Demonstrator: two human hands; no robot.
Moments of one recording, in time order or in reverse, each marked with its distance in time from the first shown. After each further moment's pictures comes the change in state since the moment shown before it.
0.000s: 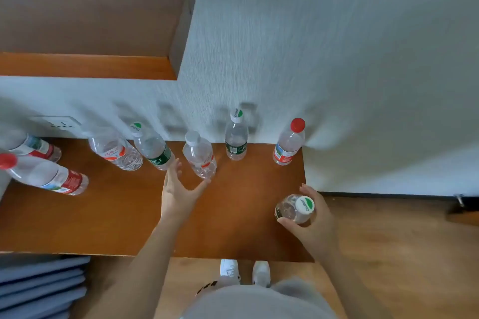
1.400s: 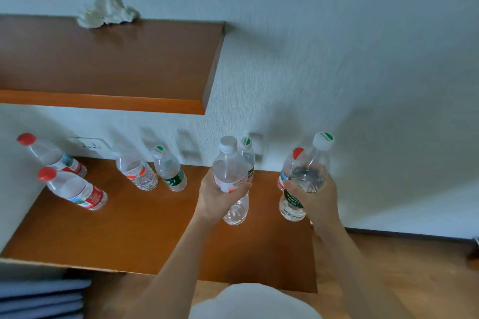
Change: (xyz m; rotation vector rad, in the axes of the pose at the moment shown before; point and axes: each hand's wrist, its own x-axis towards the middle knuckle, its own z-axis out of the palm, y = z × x) left_hand -0.026 0.111 -0.015 -0.480 -0.169 0.173; right_hand 0.061 -0.111 -0.034 0.382 0.092 -0.195
